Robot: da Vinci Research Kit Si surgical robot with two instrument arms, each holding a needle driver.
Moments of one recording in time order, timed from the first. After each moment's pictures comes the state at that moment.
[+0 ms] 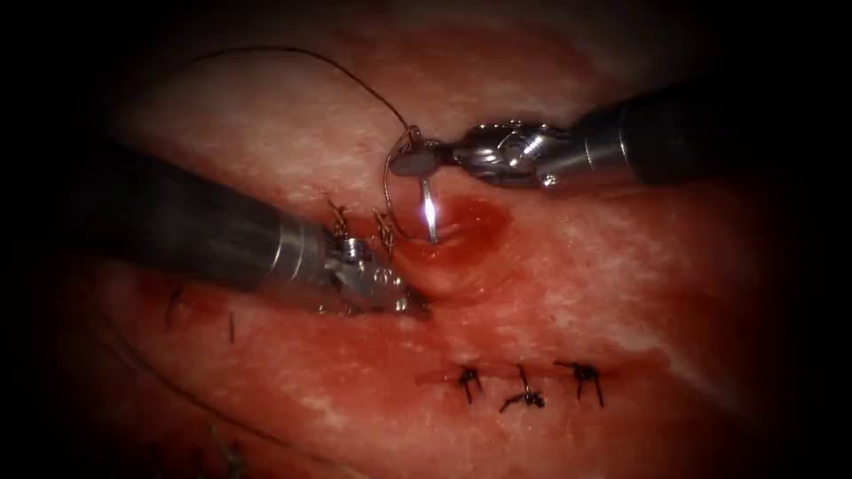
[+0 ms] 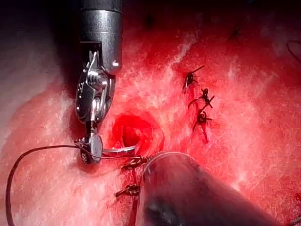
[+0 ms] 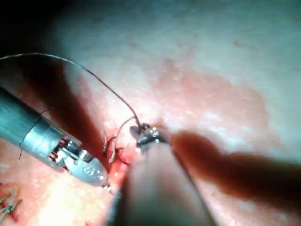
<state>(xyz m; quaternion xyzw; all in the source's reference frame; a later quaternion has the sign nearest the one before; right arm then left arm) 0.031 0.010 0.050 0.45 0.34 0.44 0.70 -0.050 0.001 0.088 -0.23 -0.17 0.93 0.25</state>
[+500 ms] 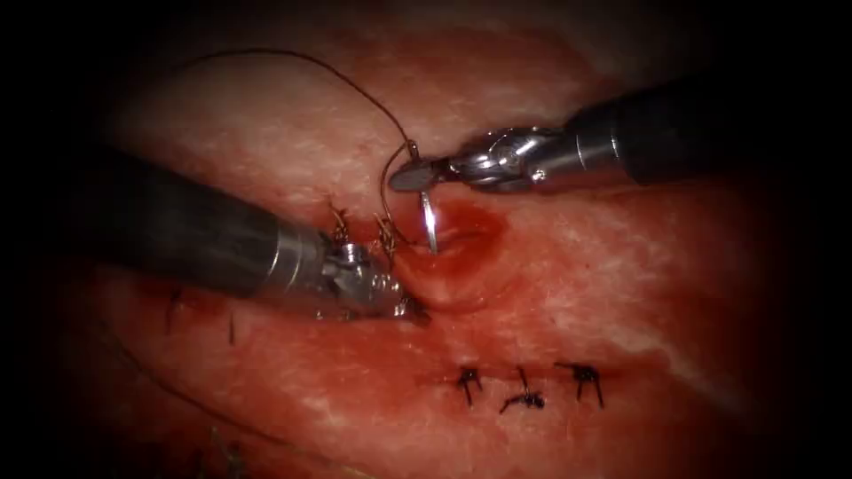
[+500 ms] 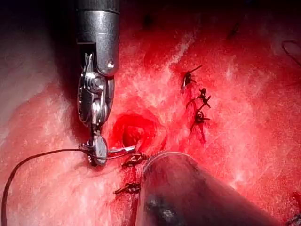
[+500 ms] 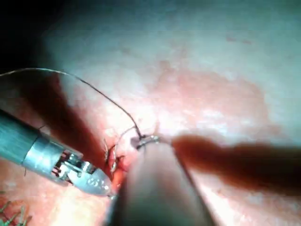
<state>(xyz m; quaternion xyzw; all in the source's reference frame) 0.032 0.007 0.050 0.56 0.27 0.47 0.63 -0.049 0.001 0.088 -0.23 -0.17 0.93 0.25</state>
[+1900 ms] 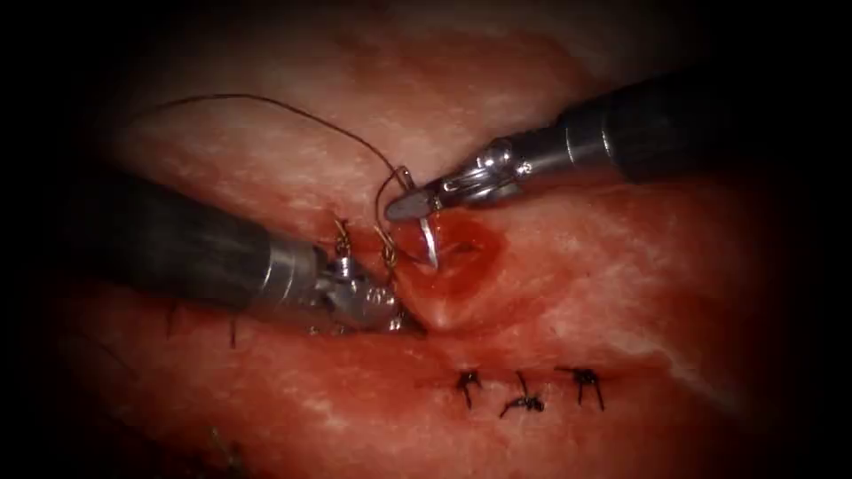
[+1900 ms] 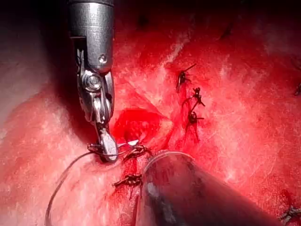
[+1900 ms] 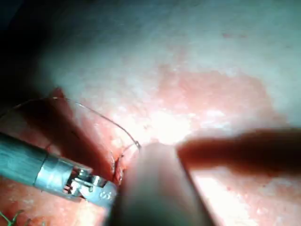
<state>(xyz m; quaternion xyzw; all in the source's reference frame) 0.033 0.002 0.044 0.66 0.14 0.50 0.54 -0.049 0.001 0.087 -0.23 -0.17 0.92 0.25</state>
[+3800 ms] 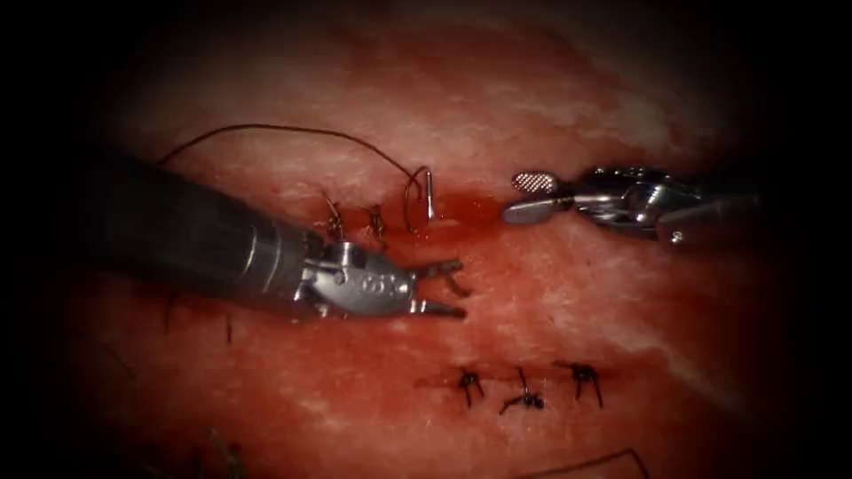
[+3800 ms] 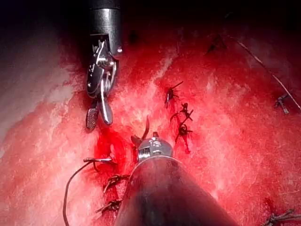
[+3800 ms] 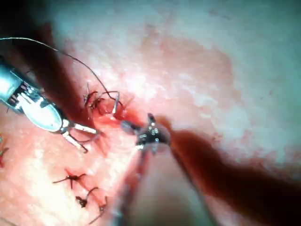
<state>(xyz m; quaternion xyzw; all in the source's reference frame) 0.020 0.011 0.049 0.25 0.46 0.41 0.75 -0.053 0.001 0.079 -0.42 -0.02 0.89 0.19</state>
